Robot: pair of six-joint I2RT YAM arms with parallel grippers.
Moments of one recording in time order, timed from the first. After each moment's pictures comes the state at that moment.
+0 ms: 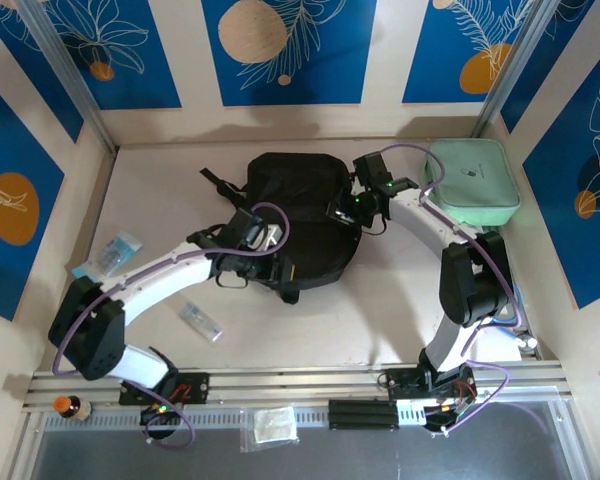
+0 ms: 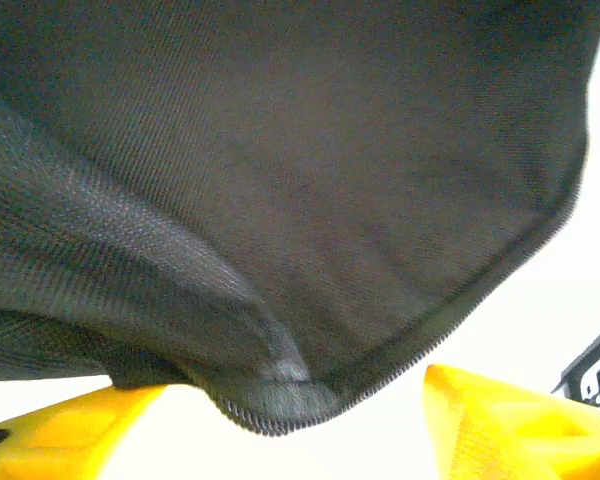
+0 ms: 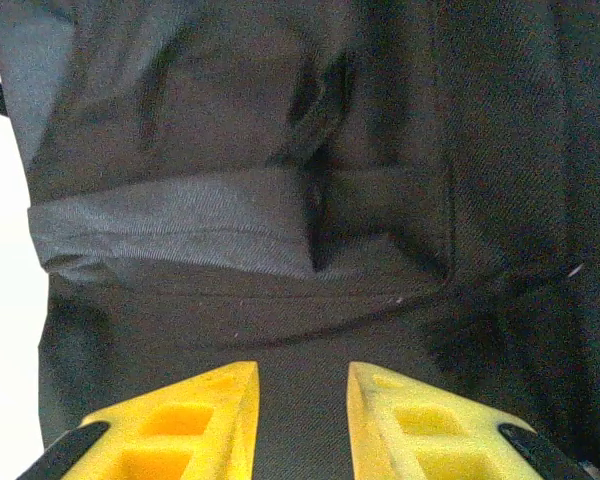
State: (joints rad) left arm -0.67 1.44 1.01 -0.59 0.27 -0.48; right arm 0.37 1.73 1.32 -0.61 -0.31 0.67
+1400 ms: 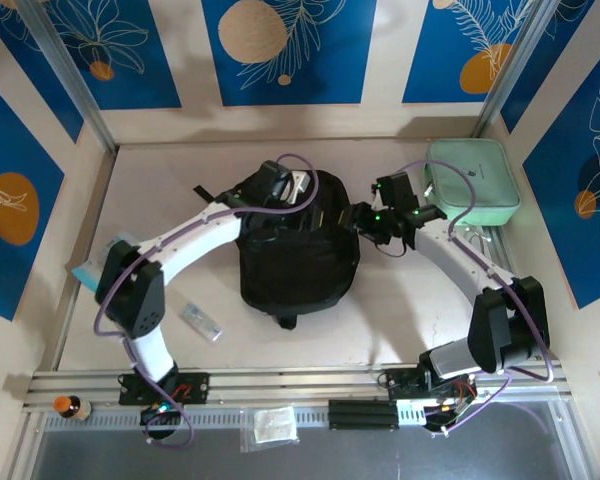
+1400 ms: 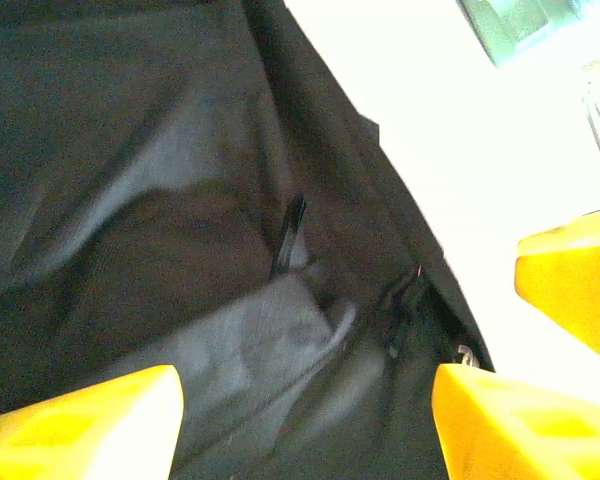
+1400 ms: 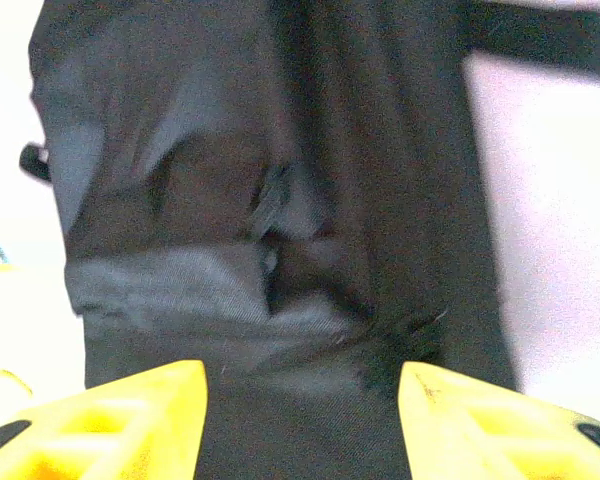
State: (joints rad) left arm -0.67 1.79 1.47 -0.48 0.18 -0.38; right arm 0.31 1.43 1.05 -0.53 -0.27 0.69
